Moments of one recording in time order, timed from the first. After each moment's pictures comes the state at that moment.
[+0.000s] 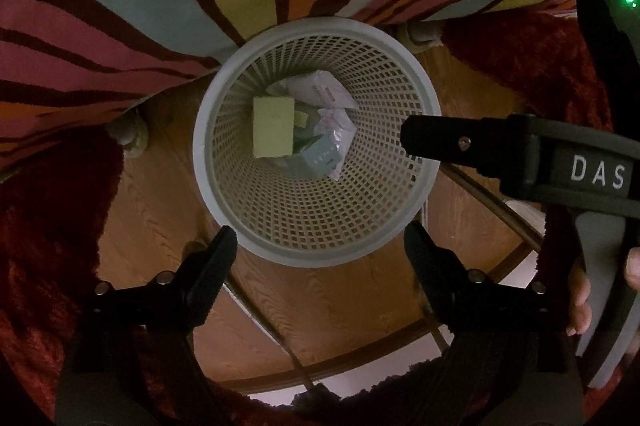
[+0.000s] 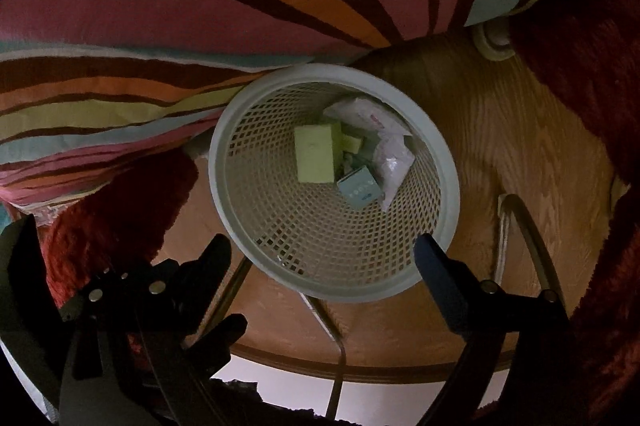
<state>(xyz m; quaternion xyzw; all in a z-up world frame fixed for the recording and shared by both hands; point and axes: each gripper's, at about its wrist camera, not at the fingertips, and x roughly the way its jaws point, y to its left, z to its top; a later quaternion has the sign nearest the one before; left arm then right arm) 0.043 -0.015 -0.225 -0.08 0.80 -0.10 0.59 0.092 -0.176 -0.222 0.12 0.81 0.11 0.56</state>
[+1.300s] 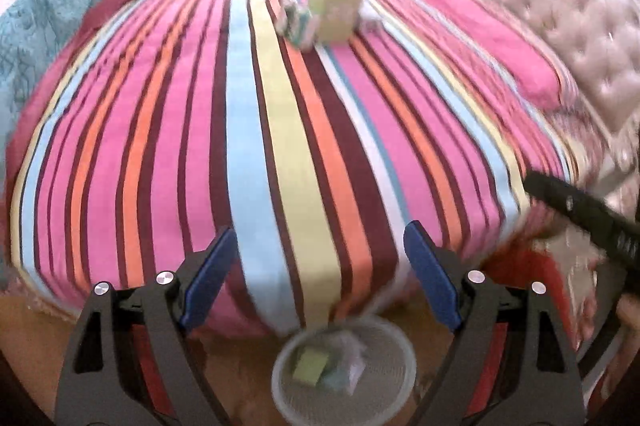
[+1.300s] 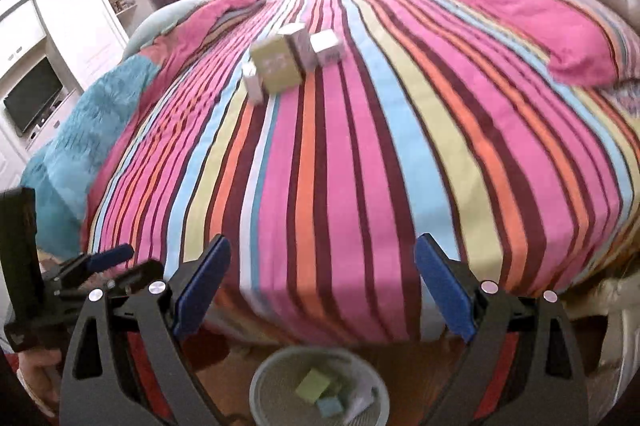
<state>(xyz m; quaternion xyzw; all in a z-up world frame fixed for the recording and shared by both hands) 0.119 0.041 -0.004 -0.10 0.45 0.00 0.89 0.159 -0.199 0.021 0.06 0.41 0.20 0.89</state>
